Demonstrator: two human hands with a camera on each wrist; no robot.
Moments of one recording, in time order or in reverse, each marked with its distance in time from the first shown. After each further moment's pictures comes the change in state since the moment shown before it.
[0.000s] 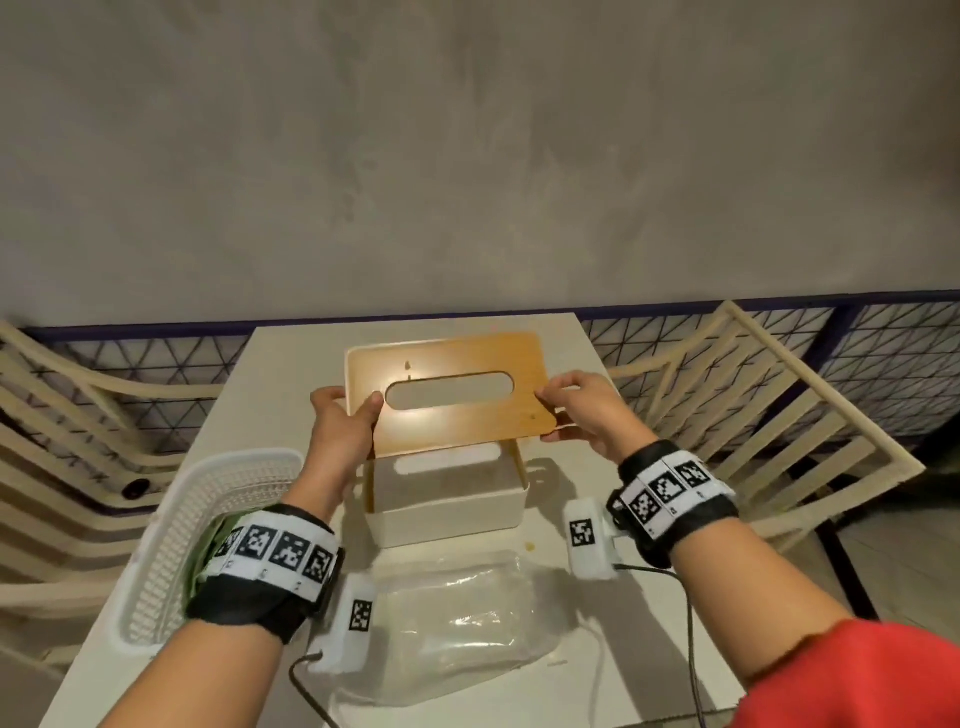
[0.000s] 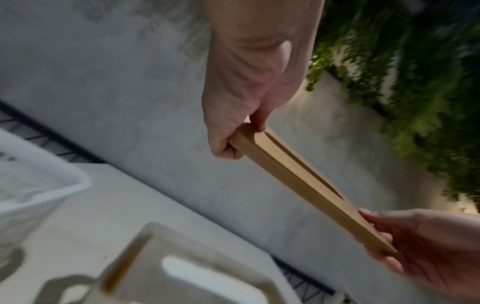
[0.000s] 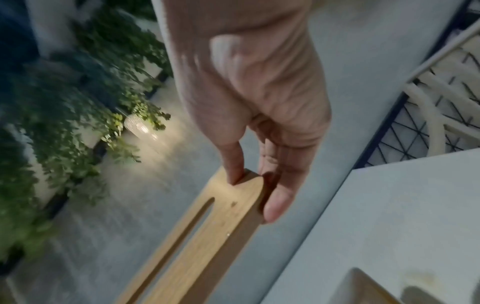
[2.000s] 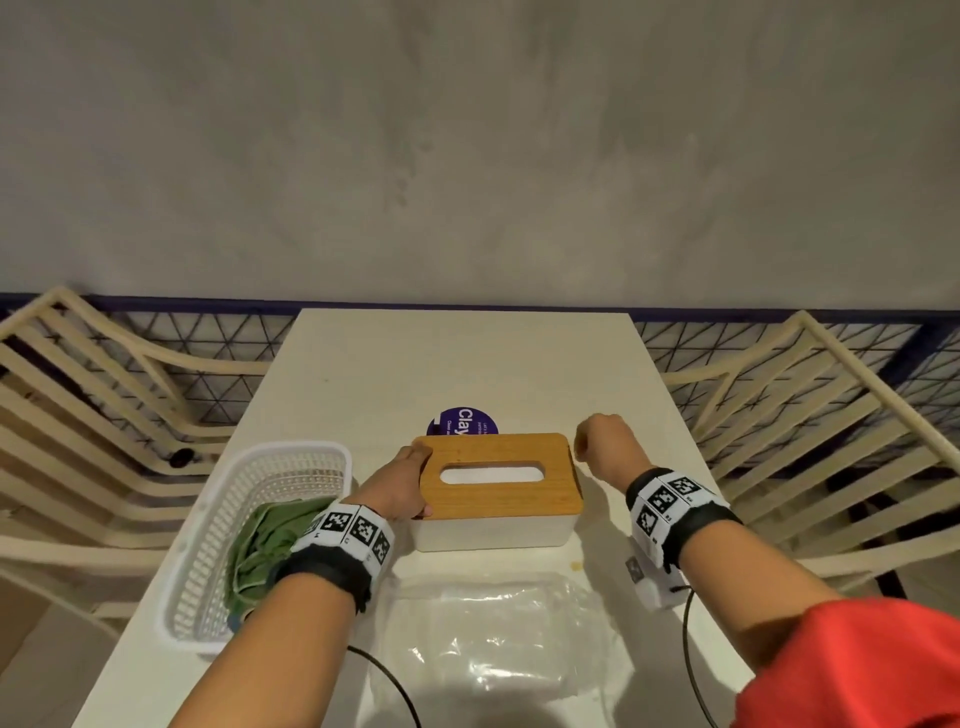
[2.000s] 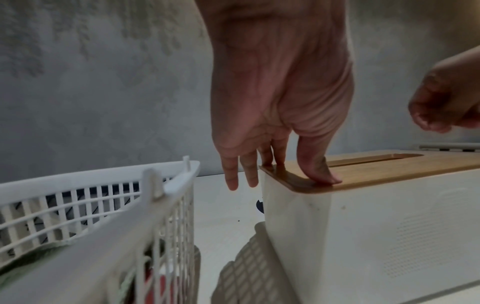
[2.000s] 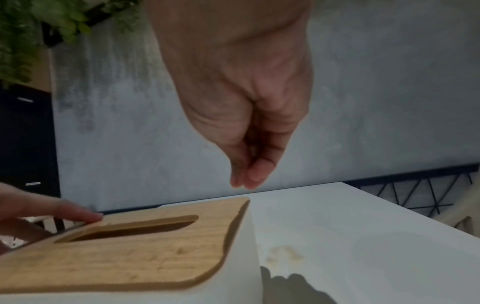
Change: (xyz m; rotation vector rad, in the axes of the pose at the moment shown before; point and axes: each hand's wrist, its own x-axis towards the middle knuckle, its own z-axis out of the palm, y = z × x) left_hand 0.052 -0.078 -0.006 0.989 -0.552 0.083; right_hand 0.086 0.060 0.033 -1.134 0.002 -0.242
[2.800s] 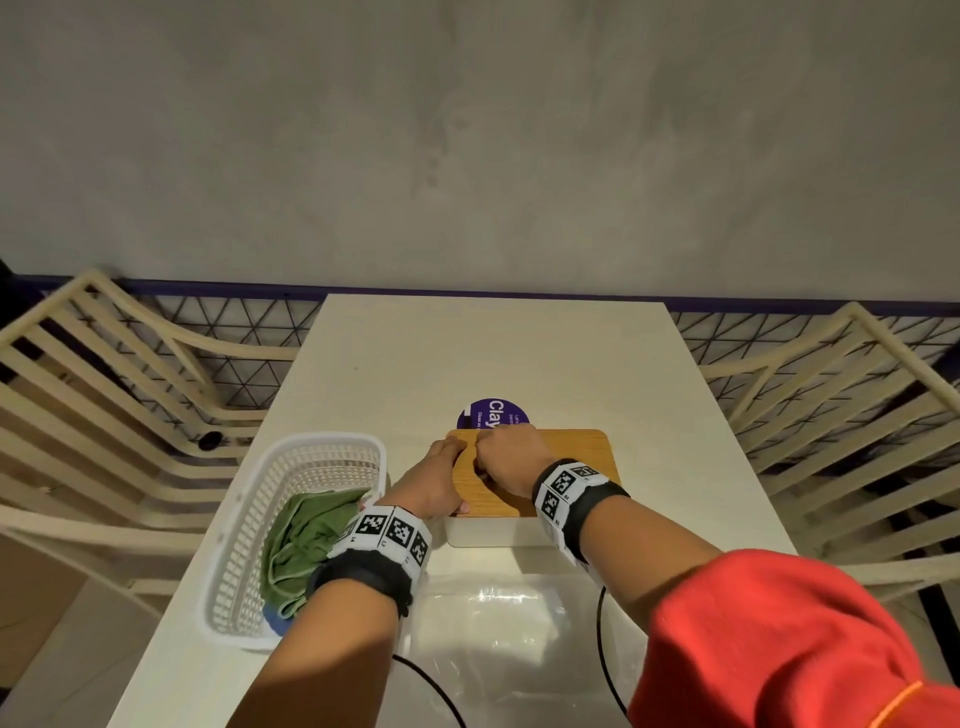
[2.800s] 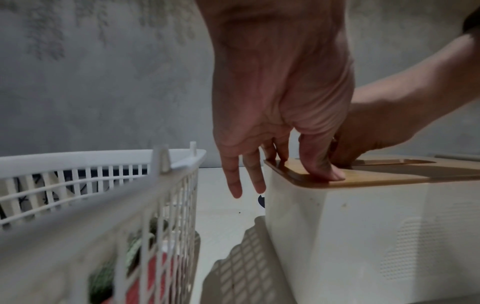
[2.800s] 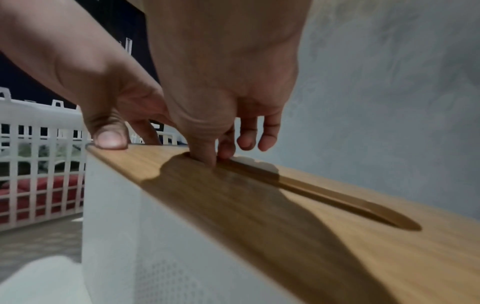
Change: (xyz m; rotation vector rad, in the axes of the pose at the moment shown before) left_hand 0.012 -0.013 0.005 -0.125 0.002 -0.001; right_hand 0.021 -0.133 0.057 -0.474 -0.060 -0.577
